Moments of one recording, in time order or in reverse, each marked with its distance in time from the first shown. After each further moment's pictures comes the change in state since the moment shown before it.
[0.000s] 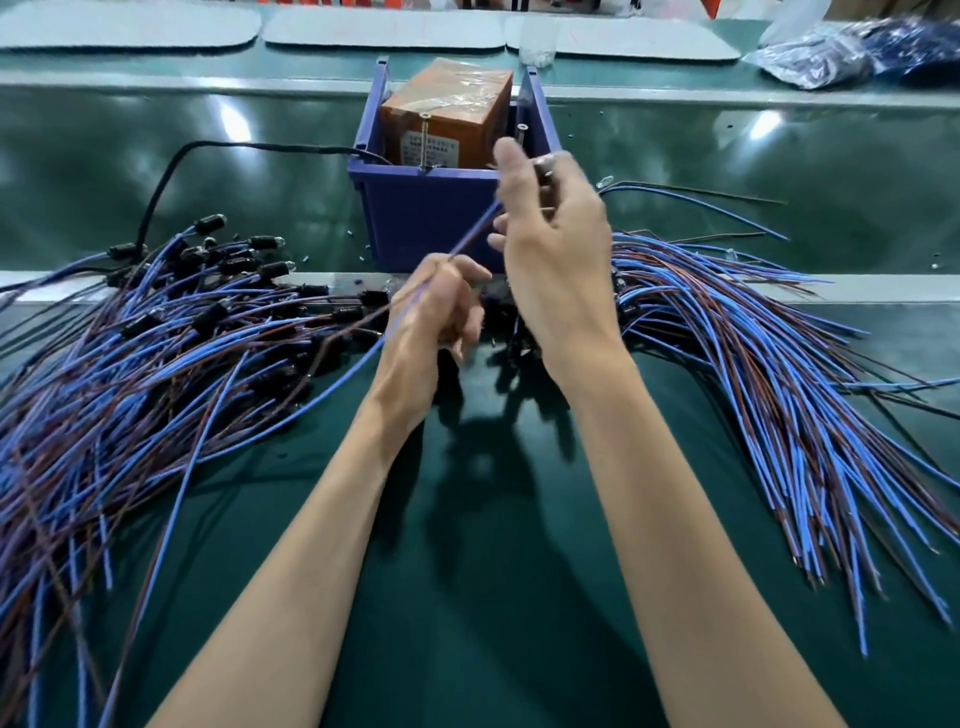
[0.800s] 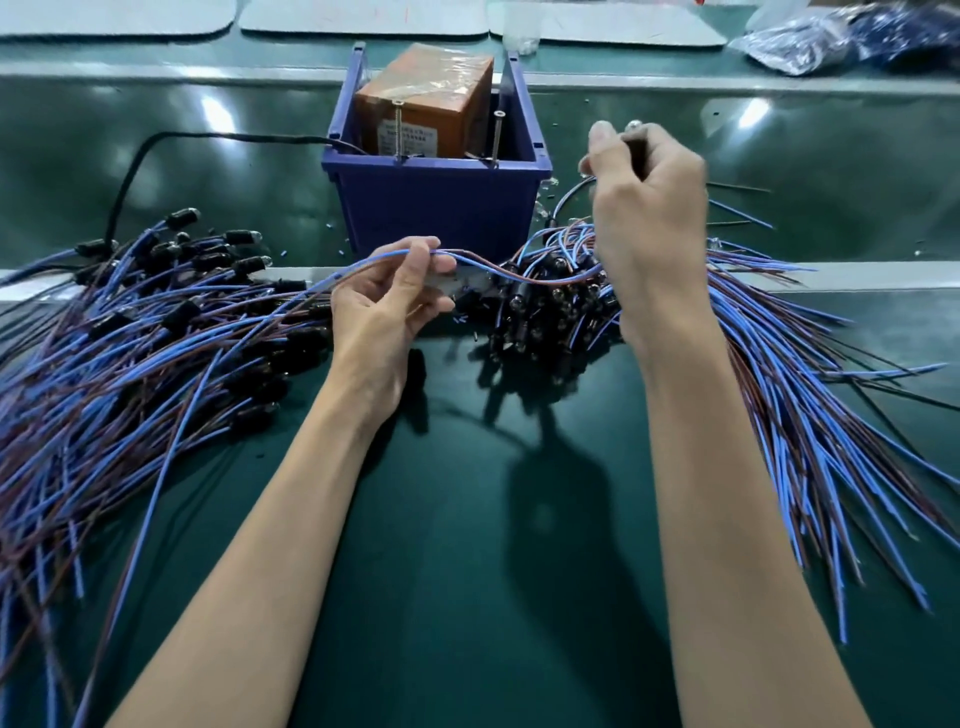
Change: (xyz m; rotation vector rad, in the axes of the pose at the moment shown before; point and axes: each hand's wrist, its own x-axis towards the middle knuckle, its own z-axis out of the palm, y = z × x) left_hand 0.010 -0.003 -0.007 -0.186 0.240 -0.086; right_hand 0.024 0.005 -0.050 -0.163 0.180 0.099
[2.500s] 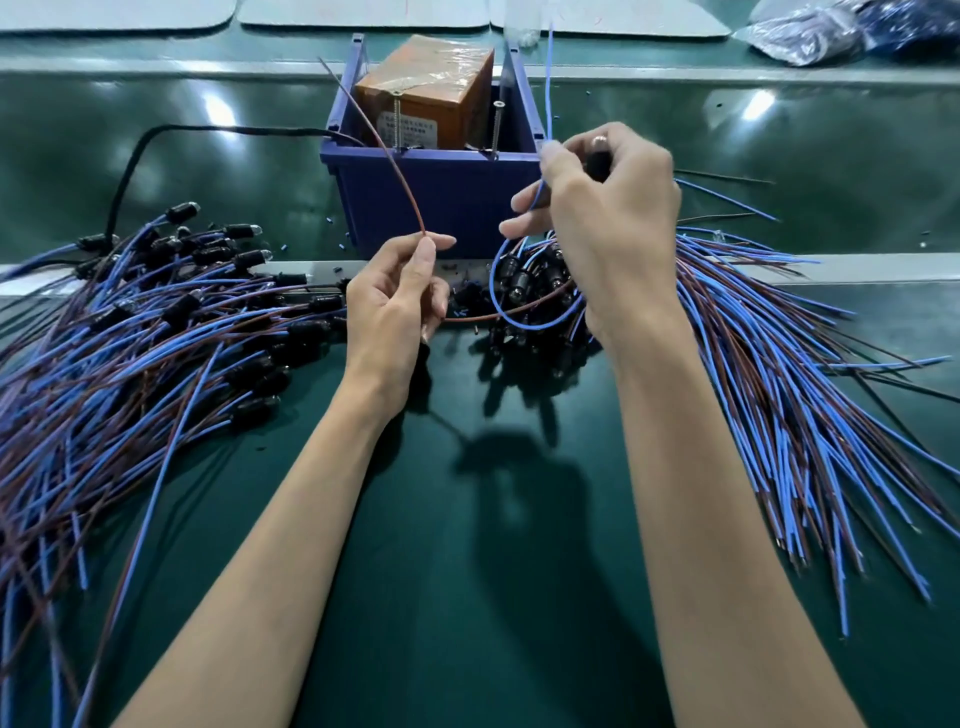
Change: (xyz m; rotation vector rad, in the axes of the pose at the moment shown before) left_hand 0.000 -0.008 0.002 0.236 -0.002 0.113; right_hand -0.013 -0.005 0.013 0.101 -0.080 0.019
